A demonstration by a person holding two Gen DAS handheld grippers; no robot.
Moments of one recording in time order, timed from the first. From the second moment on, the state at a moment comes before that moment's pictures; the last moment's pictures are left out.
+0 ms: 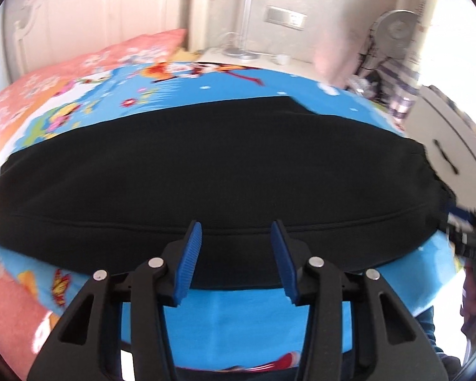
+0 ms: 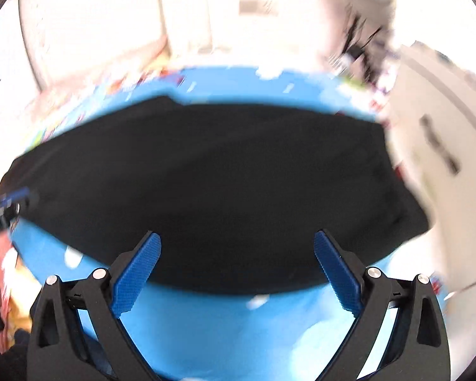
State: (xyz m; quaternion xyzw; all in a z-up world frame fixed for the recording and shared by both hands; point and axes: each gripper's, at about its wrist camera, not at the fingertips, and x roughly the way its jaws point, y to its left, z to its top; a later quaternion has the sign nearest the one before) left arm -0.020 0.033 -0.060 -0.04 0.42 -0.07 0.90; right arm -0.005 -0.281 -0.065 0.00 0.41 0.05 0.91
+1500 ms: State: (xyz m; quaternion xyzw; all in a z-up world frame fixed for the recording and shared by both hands) left arm 0.102 -0.094 -0.061 -0.05 0.38 -0.16 0.91; right arm 0.015 -0.341 -0.107 -0.01 0.46 -0.03 0.88
